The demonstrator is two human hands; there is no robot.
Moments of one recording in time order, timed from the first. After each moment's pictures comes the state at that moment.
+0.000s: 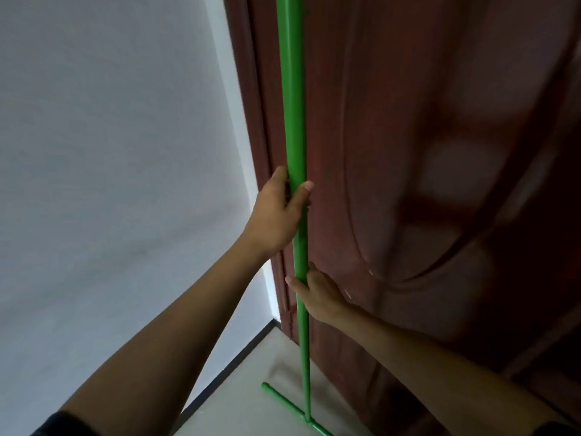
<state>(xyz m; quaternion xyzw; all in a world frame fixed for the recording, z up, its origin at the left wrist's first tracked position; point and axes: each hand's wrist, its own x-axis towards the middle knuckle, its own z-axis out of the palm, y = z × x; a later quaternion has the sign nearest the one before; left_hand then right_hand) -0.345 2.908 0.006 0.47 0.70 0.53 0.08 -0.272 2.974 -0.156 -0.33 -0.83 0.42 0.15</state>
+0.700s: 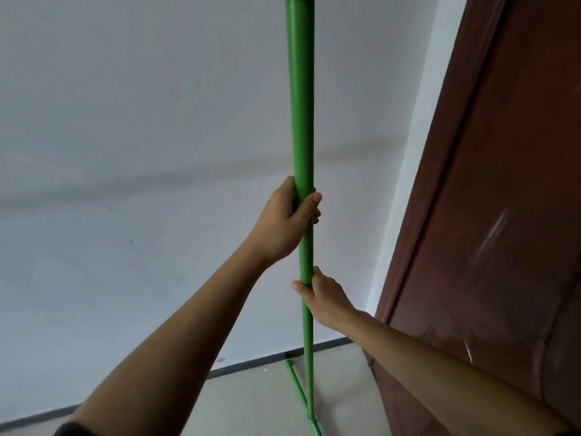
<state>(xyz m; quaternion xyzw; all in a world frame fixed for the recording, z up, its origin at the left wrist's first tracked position) -0.487 2.827 -0.016 0.24 0.80 0.55 -0.03 -0.459 2.929 -0.168 -0.04 -0.92 0.39 -0.04</state>
